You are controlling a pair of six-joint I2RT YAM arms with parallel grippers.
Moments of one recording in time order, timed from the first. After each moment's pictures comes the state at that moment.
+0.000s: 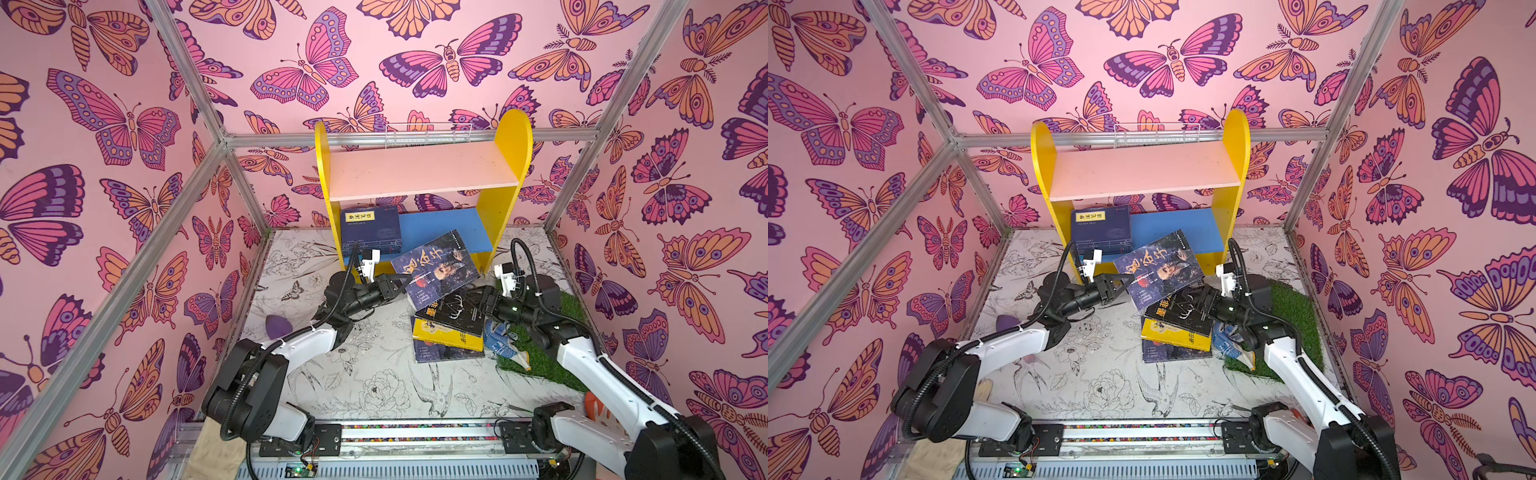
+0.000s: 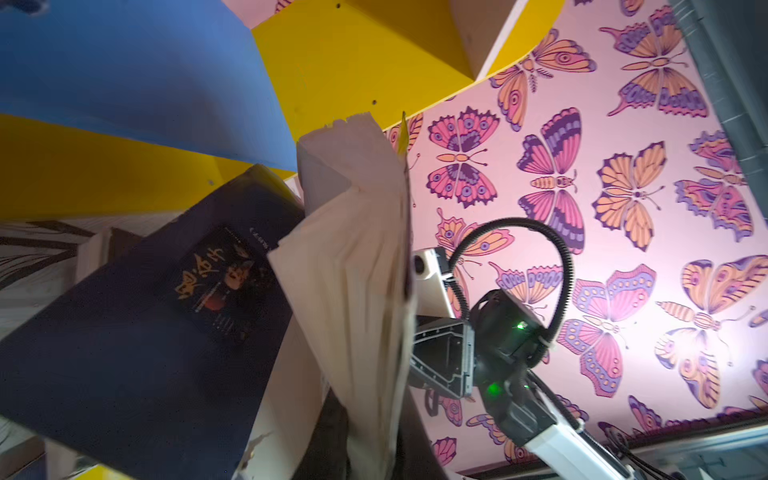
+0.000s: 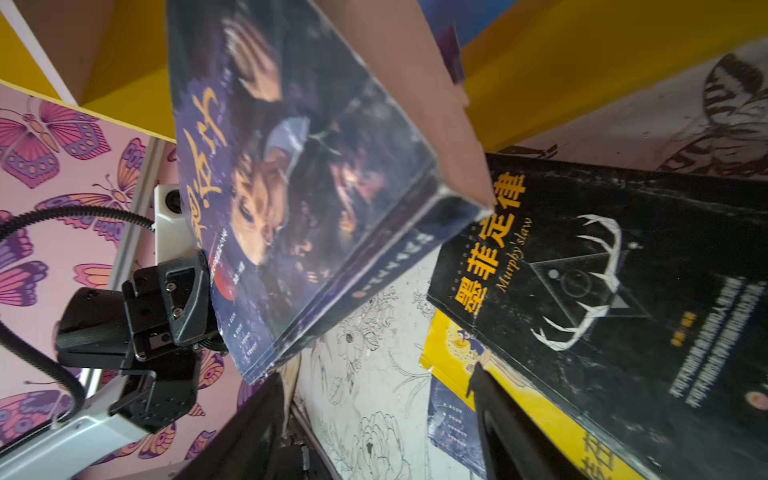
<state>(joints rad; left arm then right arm) -0.46 1.46 0.69 0.81 0.67 -1.14 0.22 1.06 0.63 0.00 -0.65 0.82</state>
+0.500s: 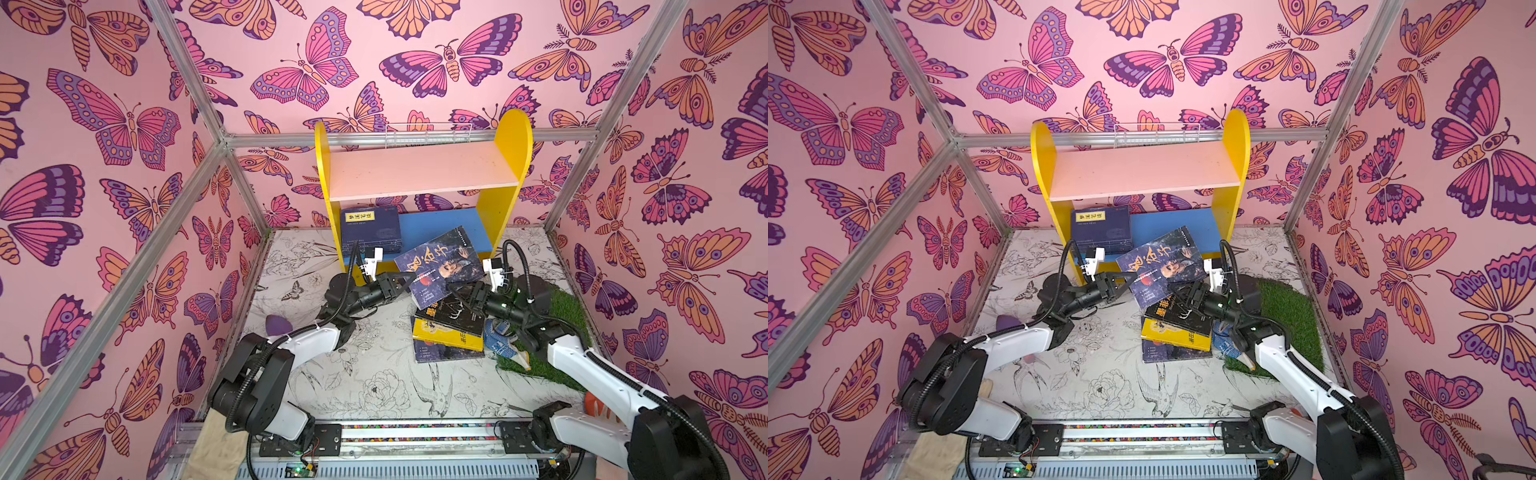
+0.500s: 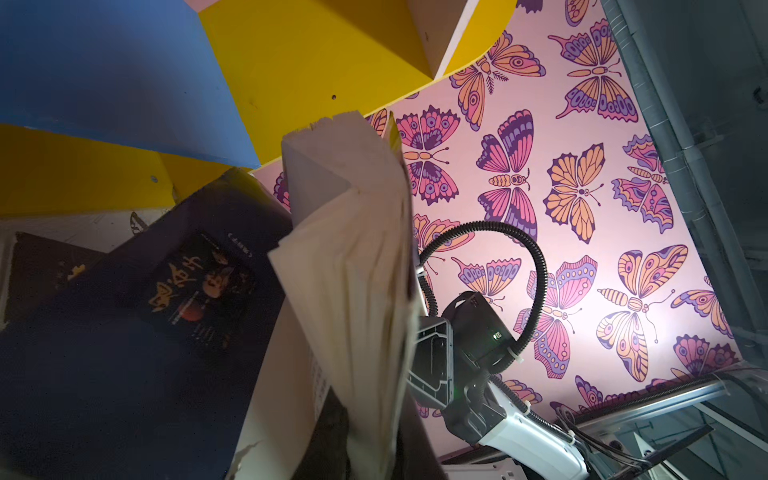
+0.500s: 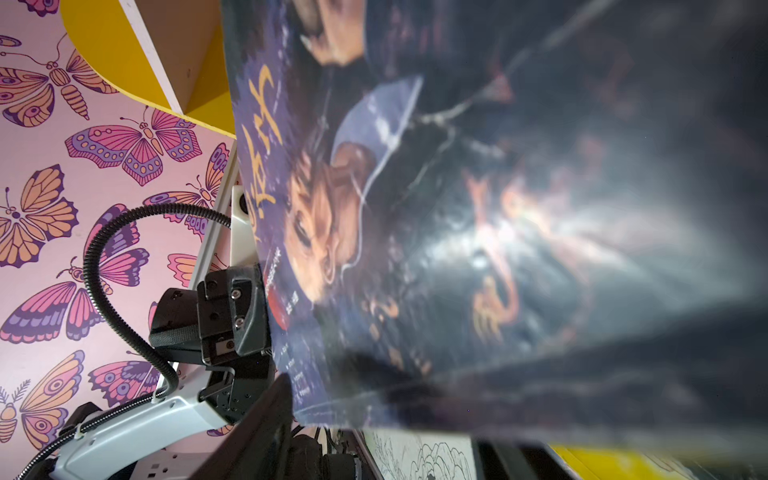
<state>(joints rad) -0.48 1.50 0.69 0.95 0.70 -1.23 0.34 1.13 0.62 0.28 -0.63 0.99</state>
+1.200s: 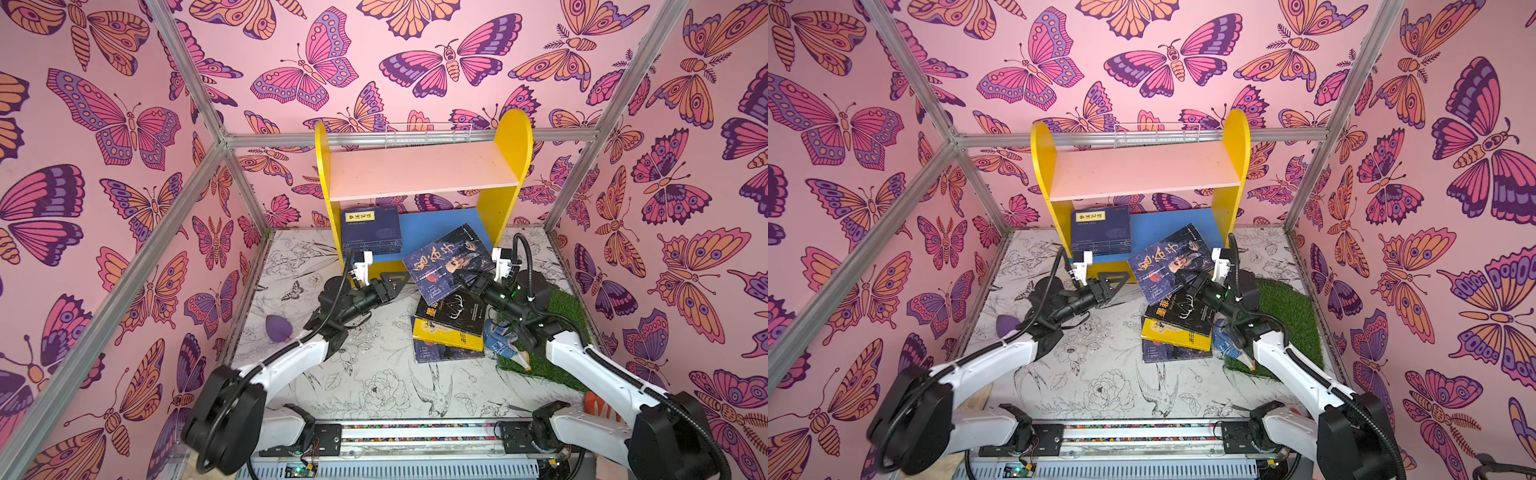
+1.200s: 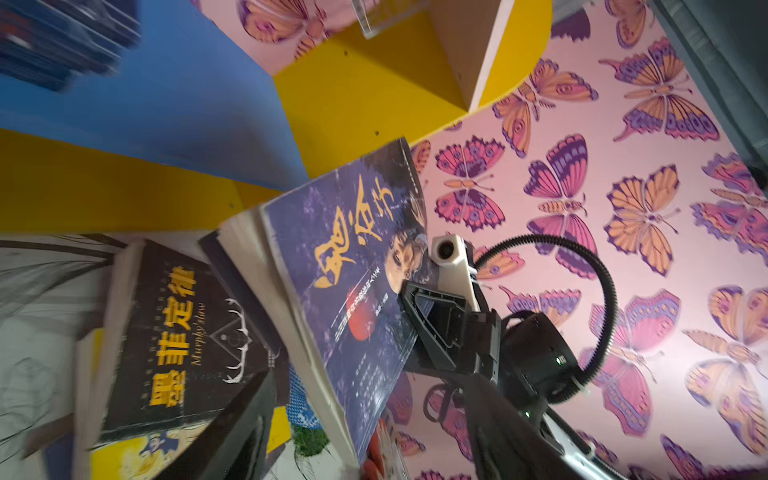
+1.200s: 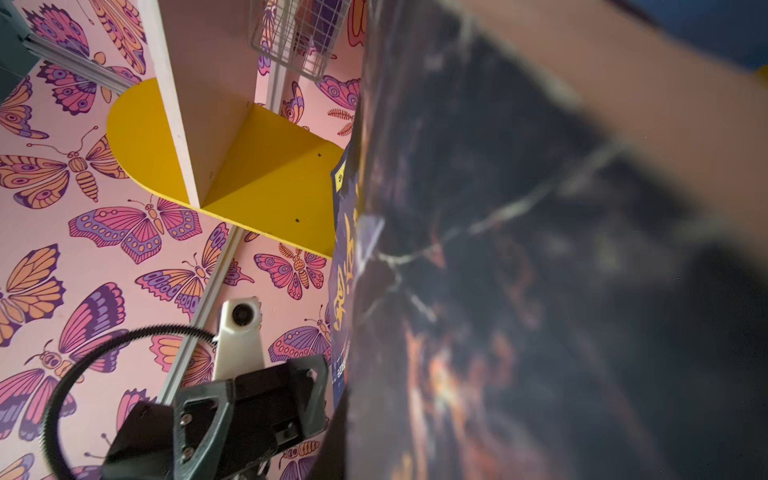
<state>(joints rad) -0.49 1.23 0.64 0.55 0.44 -1.06 0.37 1.14 0.67 0.33 -0.40 1.01</state>
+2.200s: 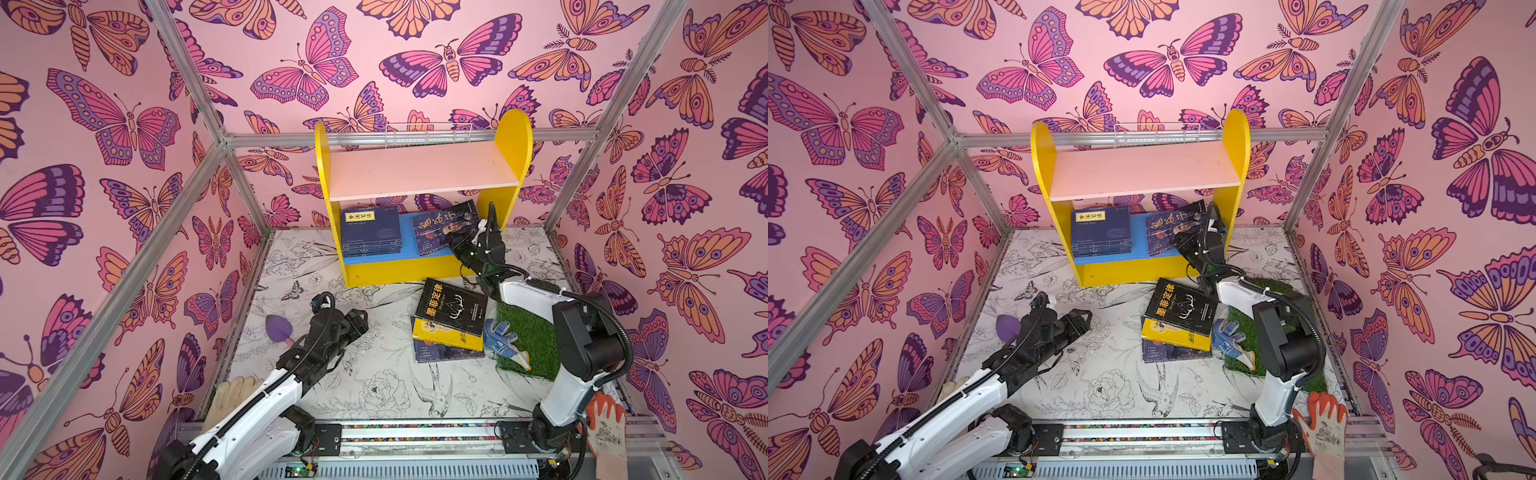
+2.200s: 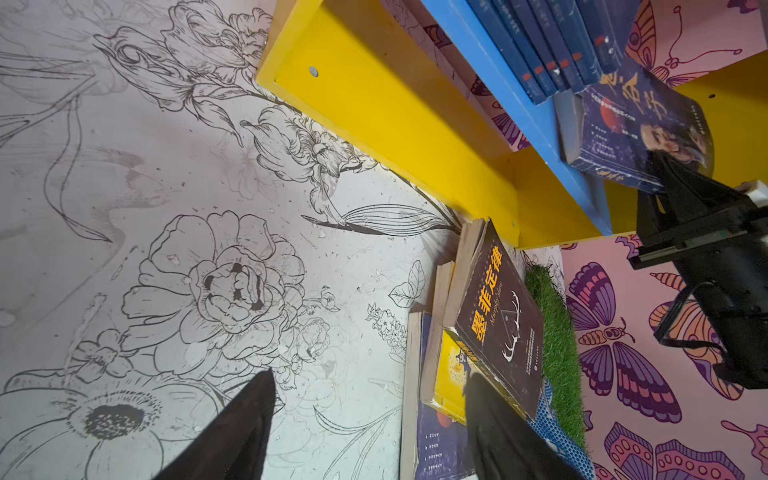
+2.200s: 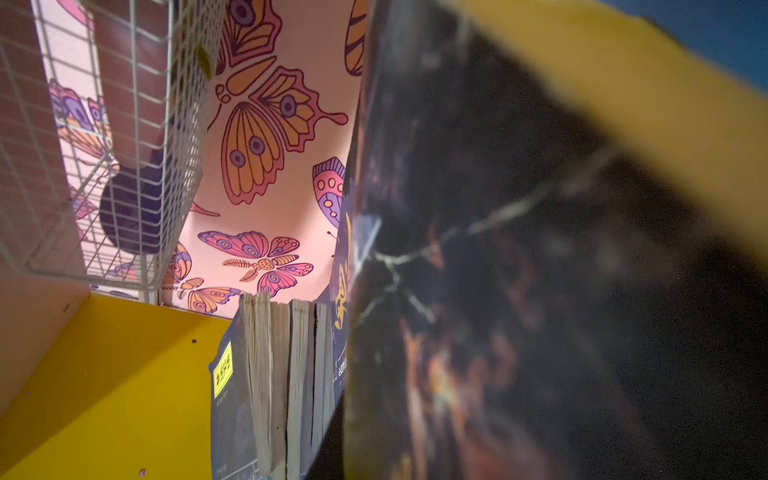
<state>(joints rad) -0.49 0.88 0.47 -0.17 -0.06 -0.97 0.34 1.79 1.14 0.46 -0.05 1.05</state>
